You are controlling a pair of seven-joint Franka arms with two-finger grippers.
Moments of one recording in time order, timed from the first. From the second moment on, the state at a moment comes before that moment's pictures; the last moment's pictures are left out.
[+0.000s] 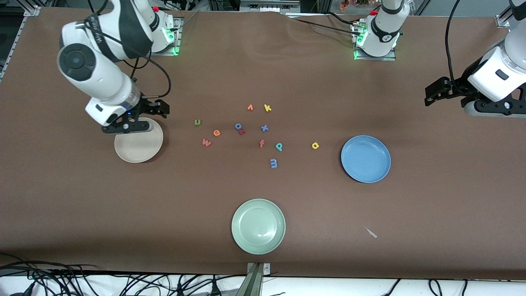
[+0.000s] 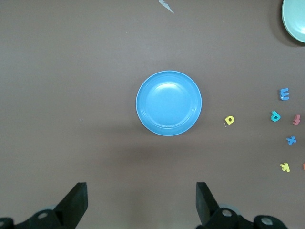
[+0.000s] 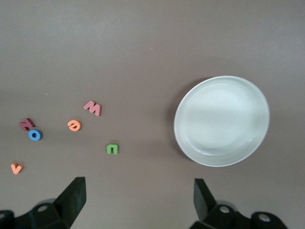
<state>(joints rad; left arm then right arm) -0.02 0.05 -0.07 -1.54 -0.01 1.51 -0.08 0.17 0.08 0.17 -1.98 -0.01 1.94 0.27</state>
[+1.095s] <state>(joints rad) -0.06 0.09 -0.07 -1.54 -0.01 1.51 -0.08 0.17 0.11 0.31 -2.40 -0.01 2.52 0.46</state>
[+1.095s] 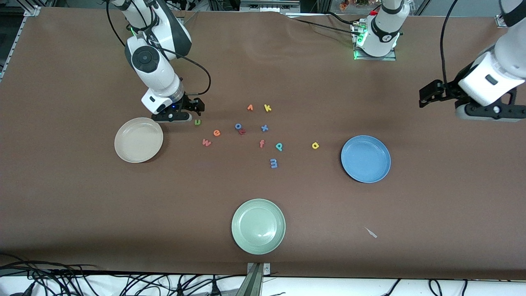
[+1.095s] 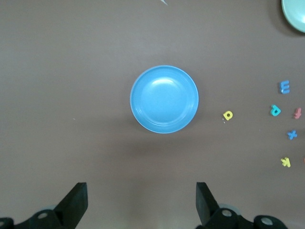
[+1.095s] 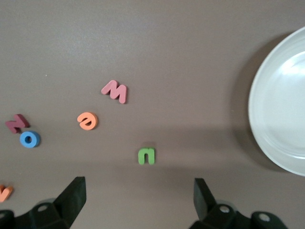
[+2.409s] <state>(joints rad) -0.34 0.53 -0.09 -1.57 -0.01 1.93 -0.52 0.19 0.32 0.27 -2.52 -0.15 2.92 0.46</state>
